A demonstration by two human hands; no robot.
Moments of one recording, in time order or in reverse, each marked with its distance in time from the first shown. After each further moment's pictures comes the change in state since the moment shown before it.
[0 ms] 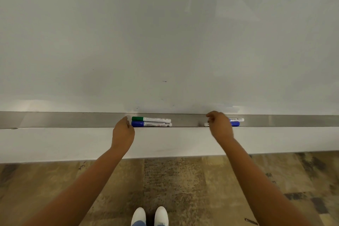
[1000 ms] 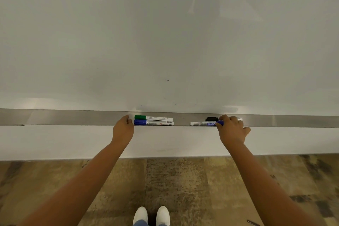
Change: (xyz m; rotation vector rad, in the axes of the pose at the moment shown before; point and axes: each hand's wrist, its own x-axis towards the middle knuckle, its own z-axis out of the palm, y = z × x) left_hand 0.002 0.002 -0.006 -0.048 -0.025 -0.083; right_hand -0.001 0.035 0.001 -0.434 0.080 0.056
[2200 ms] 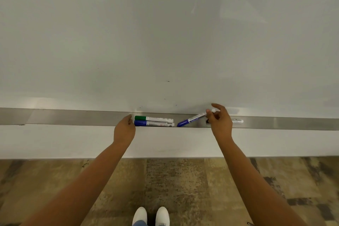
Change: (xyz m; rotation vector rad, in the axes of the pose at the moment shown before) left_hand 0.001 0.000 0.003 -0.023 0.002 -0.001; right_hand -0.001 -0.039 -0.006 1.067 0.059 0.007
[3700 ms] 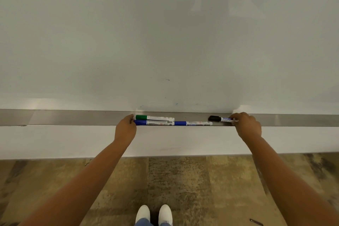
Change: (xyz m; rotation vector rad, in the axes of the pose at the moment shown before) left_hand 0.005 -0.001 0.000 0.086 -0.020 0.049; right_hand 0.046 0.047 -0.071 -1.094 -0.178 -0.034
